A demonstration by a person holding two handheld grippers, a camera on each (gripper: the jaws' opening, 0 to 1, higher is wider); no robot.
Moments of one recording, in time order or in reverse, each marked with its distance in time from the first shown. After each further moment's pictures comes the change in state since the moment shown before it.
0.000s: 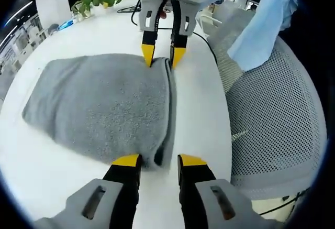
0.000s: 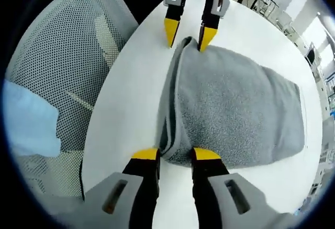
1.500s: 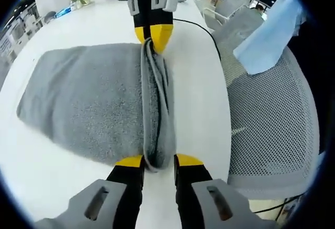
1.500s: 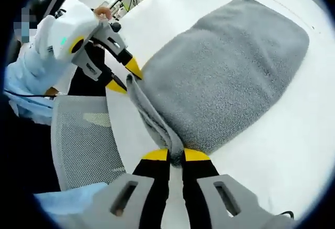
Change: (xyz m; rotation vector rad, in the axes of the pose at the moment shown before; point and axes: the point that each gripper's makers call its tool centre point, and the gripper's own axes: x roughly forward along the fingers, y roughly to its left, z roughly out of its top) left arm 0.003 0.005 0.003 -0.033 0.119 -0.053; right arm -0.019 -0.026 0.004 0.856 -0.078 0.274
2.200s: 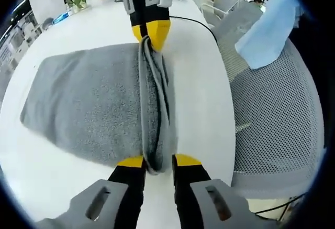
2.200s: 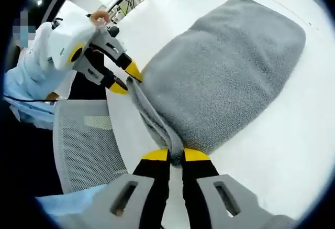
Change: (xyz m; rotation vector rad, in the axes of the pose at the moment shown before) left arm 0.000 0.001 0.001 -0.022 -0.024 0.021; right arm -0.001 0.001 0.001 0.021 -0.012 0.001
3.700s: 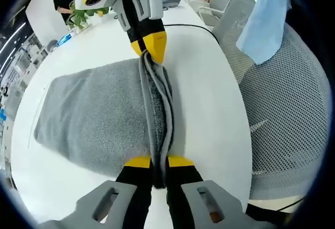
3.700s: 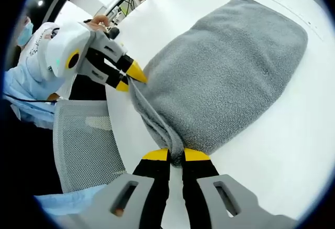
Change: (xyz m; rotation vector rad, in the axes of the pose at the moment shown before) left arm 0.001 0.016 0.015 0.170 -0.079 0.135; right arm -0.002 -0.003 0.001 -0.001 -0.013 0.008
